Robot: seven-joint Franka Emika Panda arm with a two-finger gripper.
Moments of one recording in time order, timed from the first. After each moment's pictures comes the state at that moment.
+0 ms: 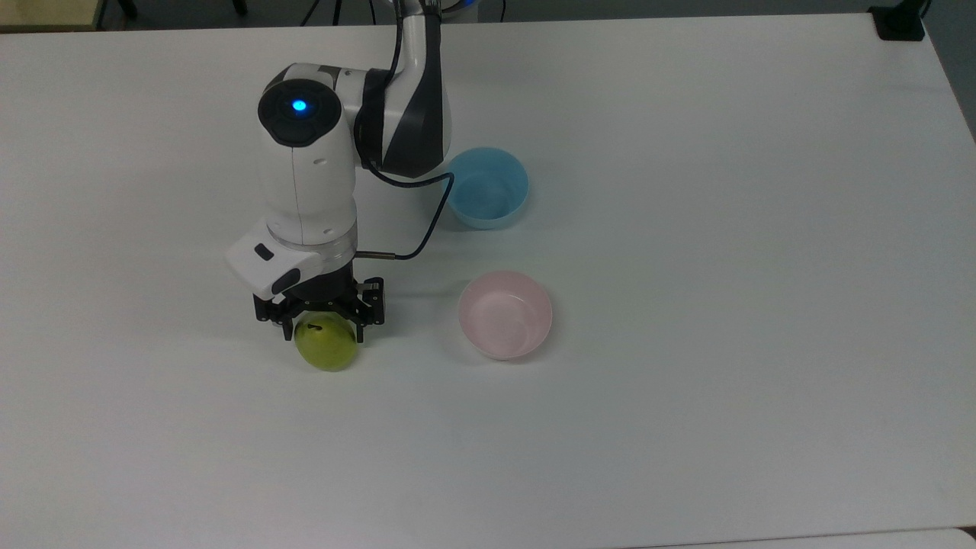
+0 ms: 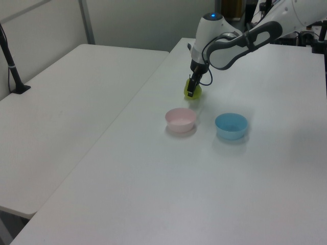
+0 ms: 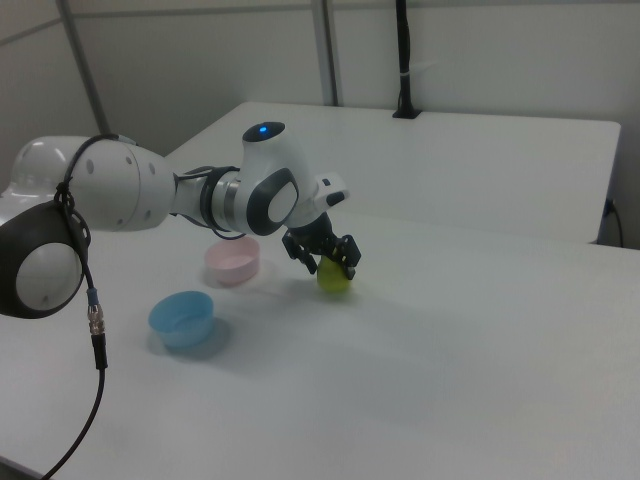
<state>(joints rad) -0.04 0.64 -0.06 -1.51 -0.08 2.42 -0.08</state>
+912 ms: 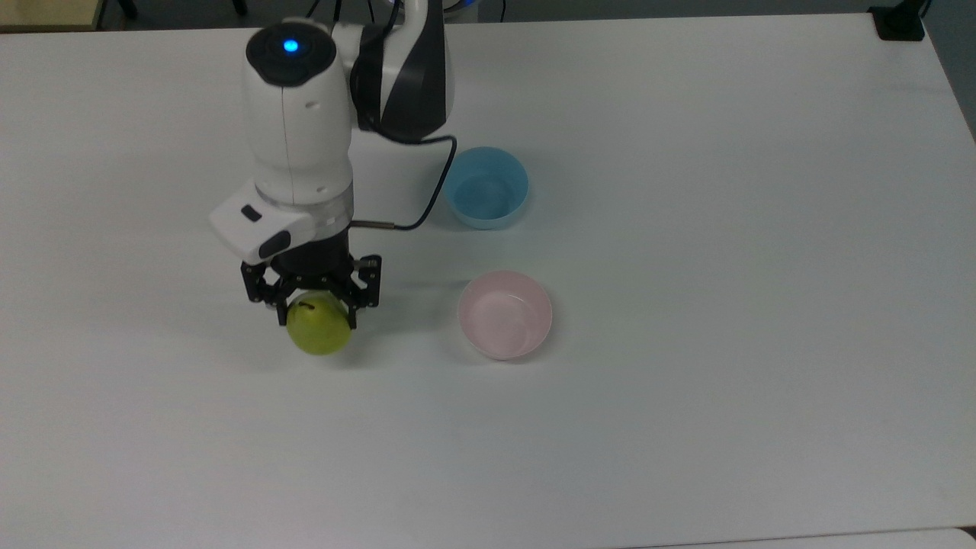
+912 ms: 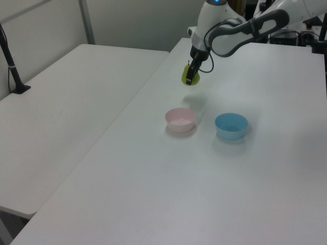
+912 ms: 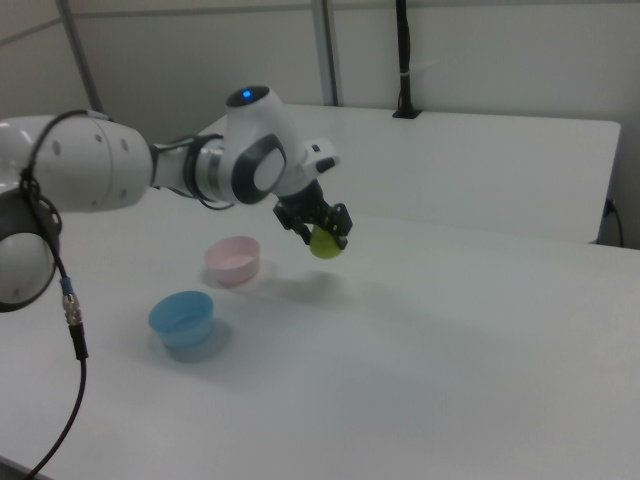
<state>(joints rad) -0.03 0.53 -0.05 -1.51 -0.08 2.37 -0.07</state>
